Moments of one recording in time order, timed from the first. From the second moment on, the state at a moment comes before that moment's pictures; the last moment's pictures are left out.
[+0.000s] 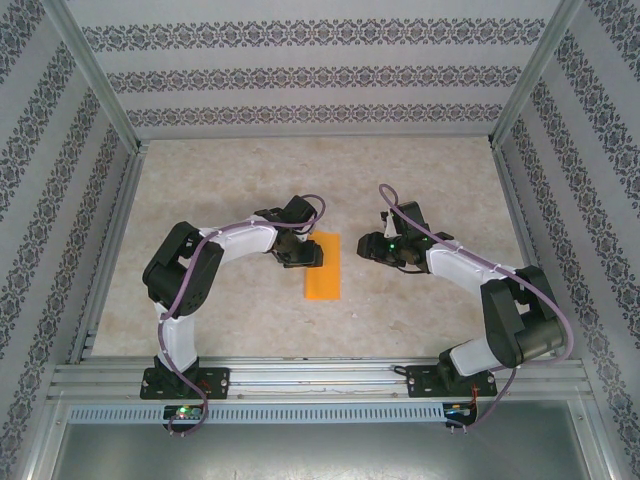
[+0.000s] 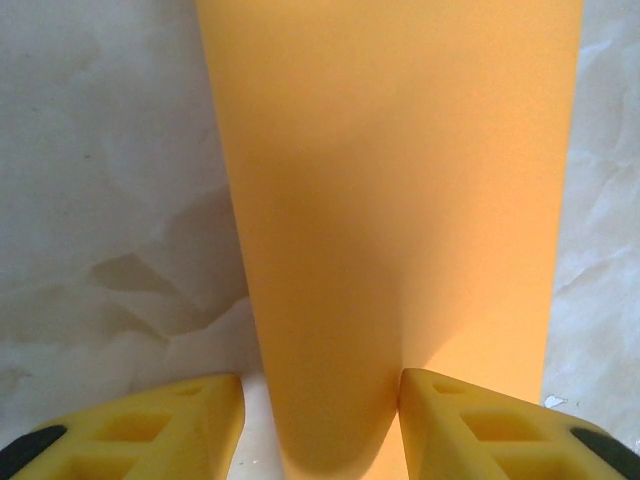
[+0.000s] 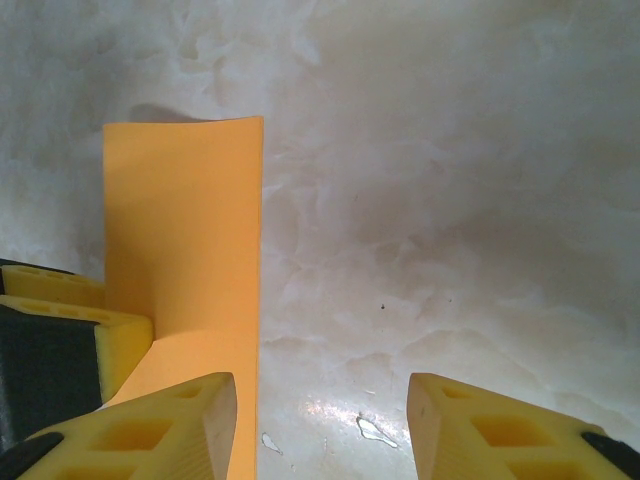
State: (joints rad) left arm -0.59 1.94 1.24 -0.54 0.25 -0.56; right arm 0.34 1.47 0.76 -0.24 -0.34 0.58
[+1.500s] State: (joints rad) left arm -0.60 1.95 1.26 -0.57 0.25 -0.56; right arm 0.45 1.79 0.83 -0.07 -0.57 0.72
